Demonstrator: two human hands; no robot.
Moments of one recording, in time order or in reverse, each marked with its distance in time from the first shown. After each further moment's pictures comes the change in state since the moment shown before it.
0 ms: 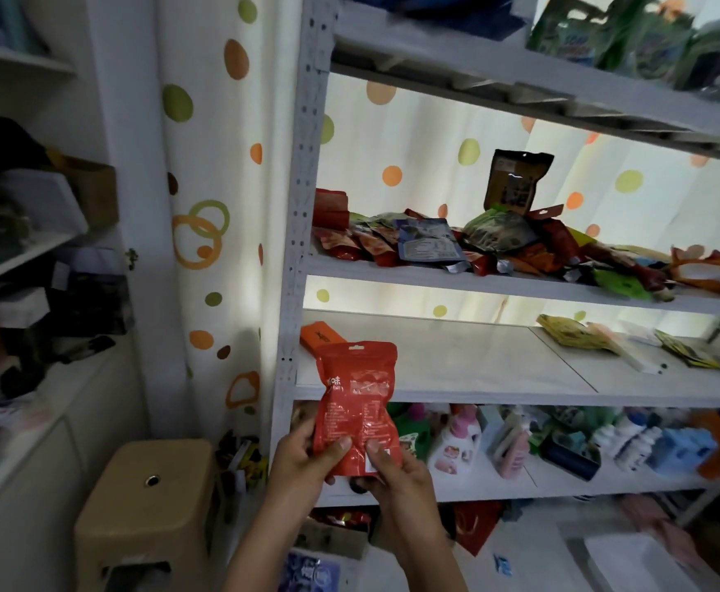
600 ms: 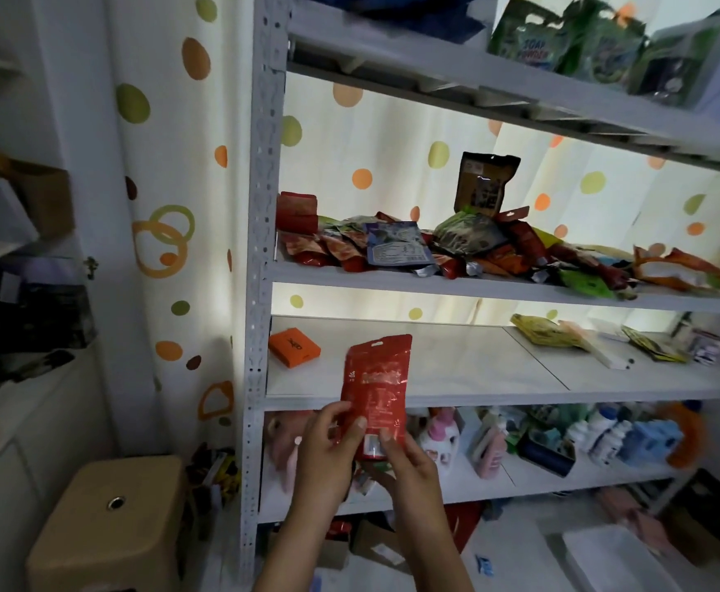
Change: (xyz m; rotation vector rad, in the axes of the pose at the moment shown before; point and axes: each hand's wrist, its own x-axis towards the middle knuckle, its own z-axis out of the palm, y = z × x) left_hand 0.034 -0.004 0.080 0.171 0.091 0.043; right_hand 0.013 -0.037 -0.036 -0.047 0.116 -0.122
